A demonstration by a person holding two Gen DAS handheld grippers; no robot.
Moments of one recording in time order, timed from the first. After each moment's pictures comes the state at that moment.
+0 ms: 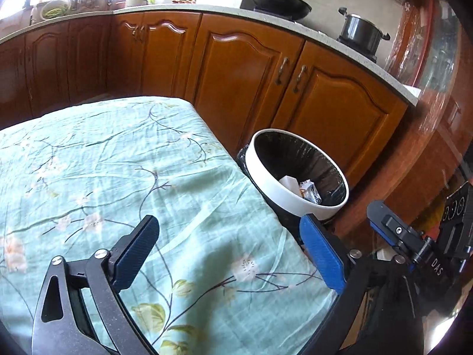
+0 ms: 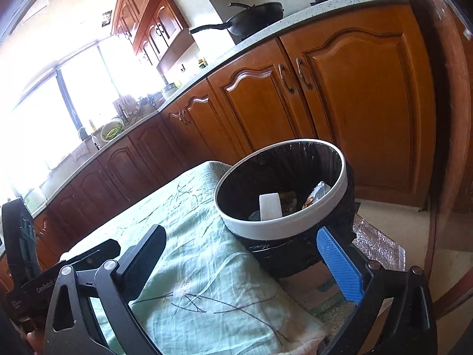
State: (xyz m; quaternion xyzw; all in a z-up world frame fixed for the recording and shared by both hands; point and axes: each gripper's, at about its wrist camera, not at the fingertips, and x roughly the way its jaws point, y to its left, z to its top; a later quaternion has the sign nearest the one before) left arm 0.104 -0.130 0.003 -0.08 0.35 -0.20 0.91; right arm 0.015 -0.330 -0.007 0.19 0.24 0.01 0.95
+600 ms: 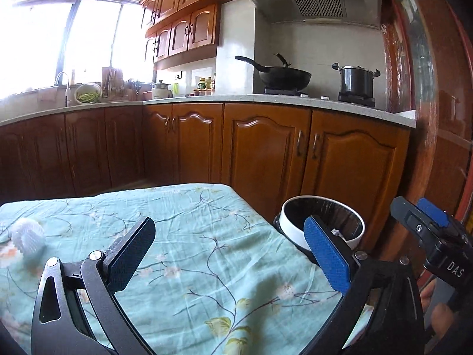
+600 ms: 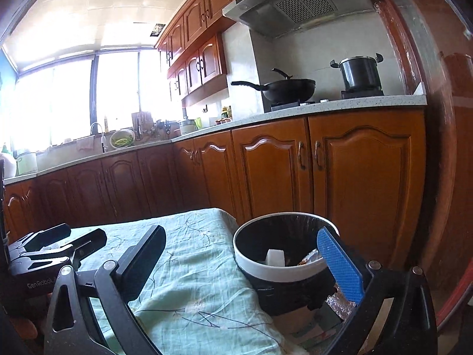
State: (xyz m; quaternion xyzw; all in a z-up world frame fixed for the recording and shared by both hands) left arm 0.031 -0.091 0.046 -0.01 0.15 -0.12 0.98; right arm -0.034 -0.279 0.032 0.06 0.11 -0.02 0.99
